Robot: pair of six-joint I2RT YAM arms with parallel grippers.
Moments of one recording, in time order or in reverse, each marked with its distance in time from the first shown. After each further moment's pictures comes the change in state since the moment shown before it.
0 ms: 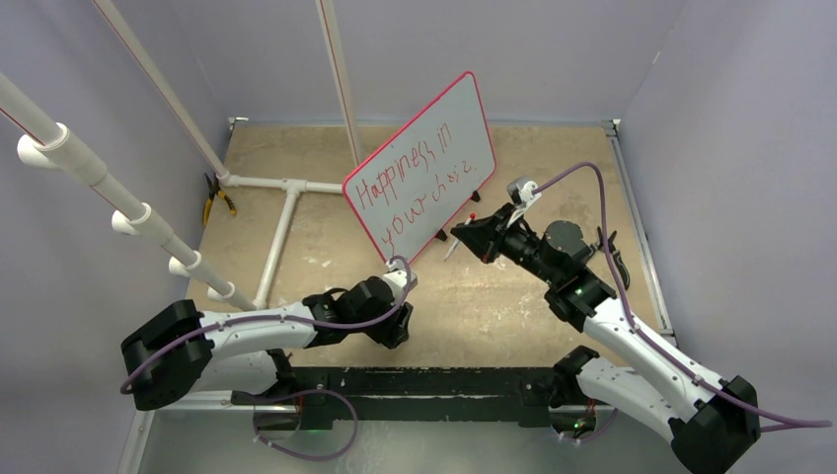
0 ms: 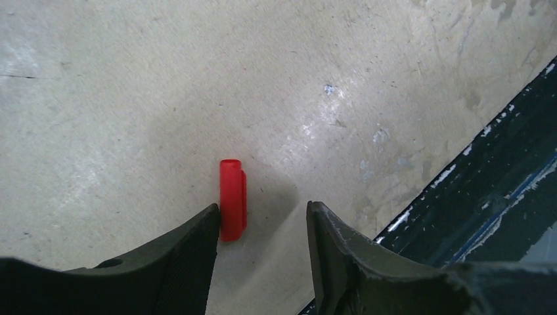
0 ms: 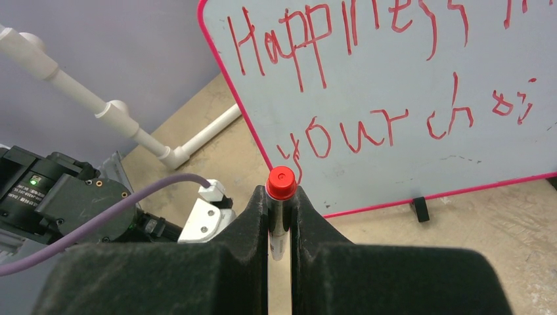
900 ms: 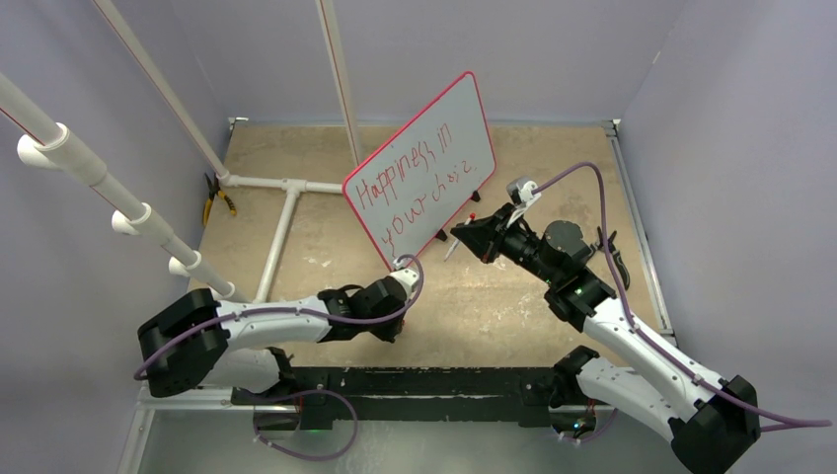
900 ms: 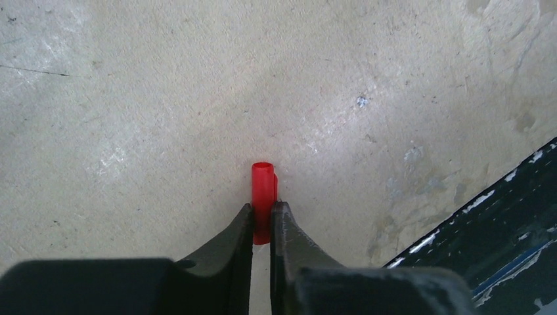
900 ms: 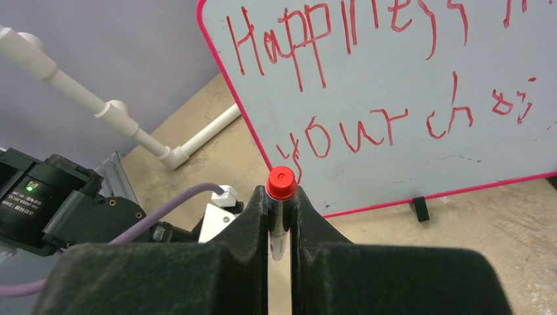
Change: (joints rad) left arm -0.040 0.097 0.090 -0.107 -0.105 -0.027; right arm 0.000 0.002 0.000 0.000 0.001 0.000
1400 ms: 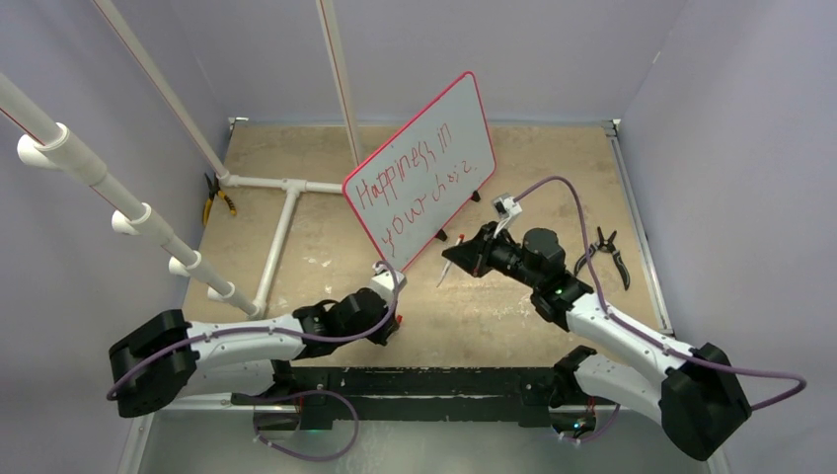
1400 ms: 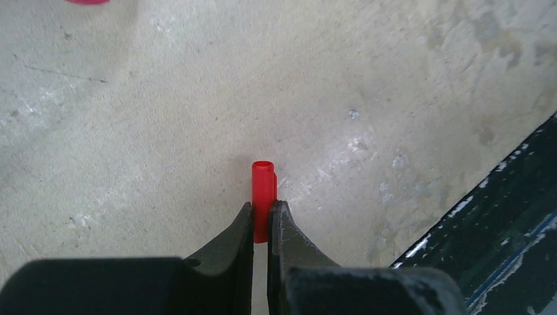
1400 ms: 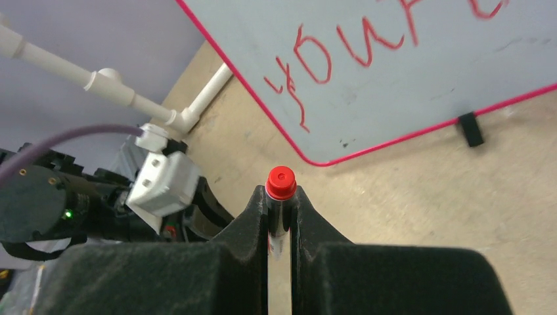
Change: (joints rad) left arm -0.012 -0.159 -0.167 0.183 -0.058 -0.021; right arm 0.000 0.120 -0.126 0.103 -0.043 0.162
